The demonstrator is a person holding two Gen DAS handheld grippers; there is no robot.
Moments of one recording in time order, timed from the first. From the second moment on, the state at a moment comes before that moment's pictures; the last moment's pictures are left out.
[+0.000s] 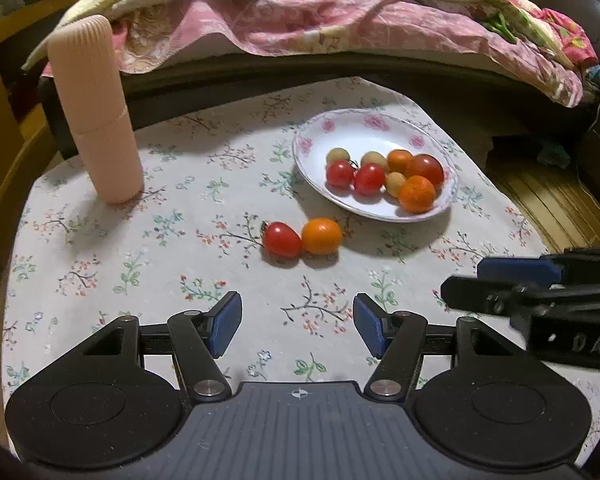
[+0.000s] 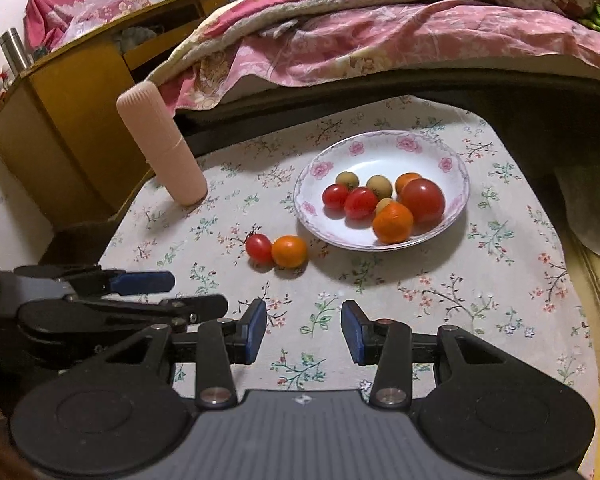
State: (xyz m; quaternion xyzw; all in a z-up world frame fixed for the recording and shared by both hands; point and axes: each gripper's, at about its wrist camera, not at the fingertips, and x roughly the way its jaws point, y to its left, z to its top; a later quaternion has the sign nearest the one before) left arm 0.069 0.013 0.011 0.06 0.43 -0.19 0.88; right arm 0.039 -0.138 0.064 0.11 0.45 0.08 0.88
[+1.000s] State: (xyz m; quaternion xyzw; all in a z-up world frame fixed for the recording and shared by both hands) left arm 0.082 0.022 0.005 0.07 0.44 -0.16 0.88; right arm 0.072 -0.150 0.030 0.13 0.44 0.09 0.88
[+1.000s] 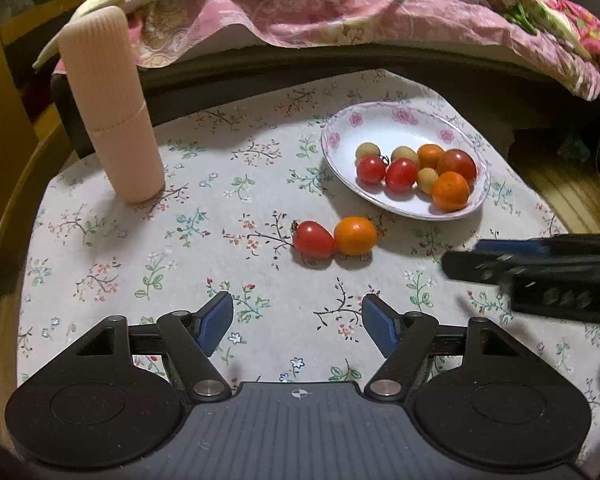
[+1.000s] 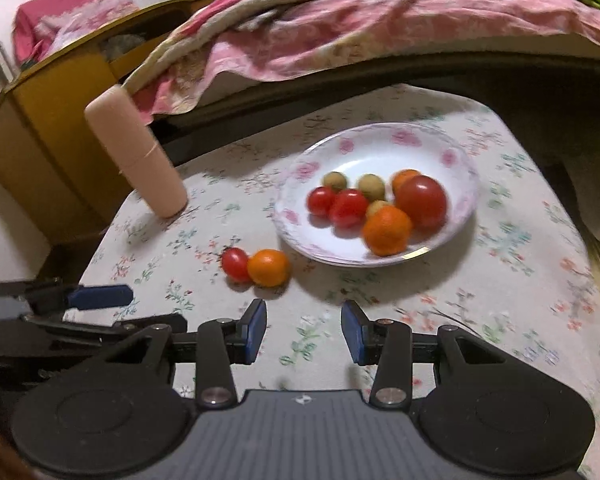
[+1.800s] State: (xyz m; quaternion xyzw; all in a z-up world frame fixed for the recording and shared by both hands) left arm 0.077 0.055 0.002 0.03 0.44 -0.17 0.88; right arm 0.136 -0.098 -0.007 0.03 0.45 0.15 0.88
